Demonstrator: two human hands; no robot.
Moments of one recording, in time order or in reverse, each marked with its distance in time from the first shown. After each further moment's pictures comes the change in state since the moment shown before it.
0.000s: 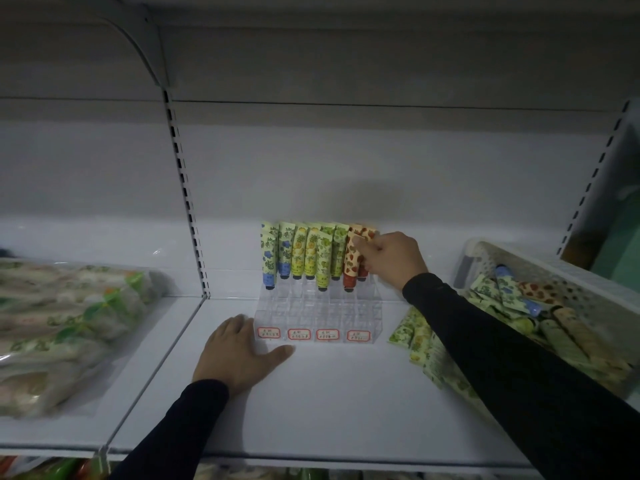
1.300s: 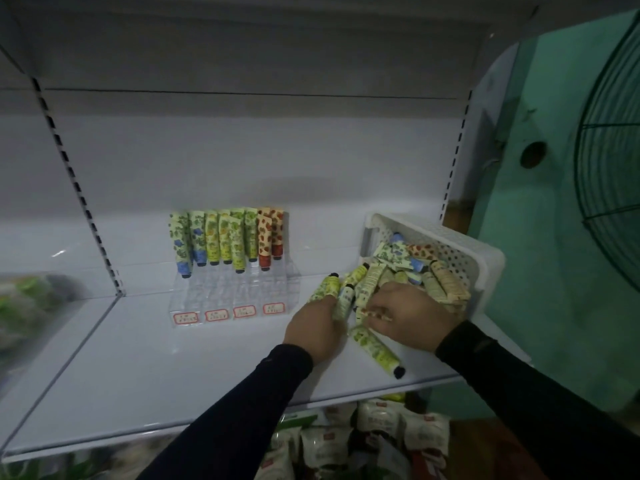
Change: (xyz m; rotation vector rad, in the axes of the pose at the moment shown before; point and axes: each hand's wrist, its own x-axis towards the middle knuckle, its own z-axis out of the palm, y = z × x) left_hand -0.033 0.240 0.032 -0.204 -0.229 0.305; right_hand -0.155 0.114 -0.094 -0.353 -0.313 -0.165
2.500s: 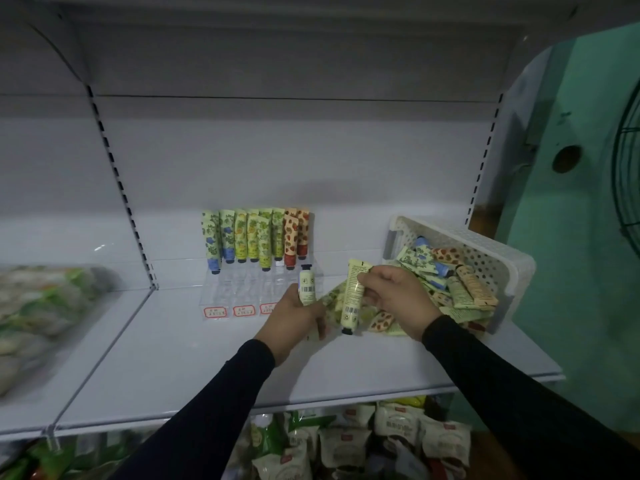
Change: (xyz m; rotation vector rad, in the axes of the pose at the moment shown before) left_hand -0.032 -0.037 -0.053 -1.002 0.028 -0.246; right_hand 0.040 -0.046 0.011 1.269 0.181 0.342
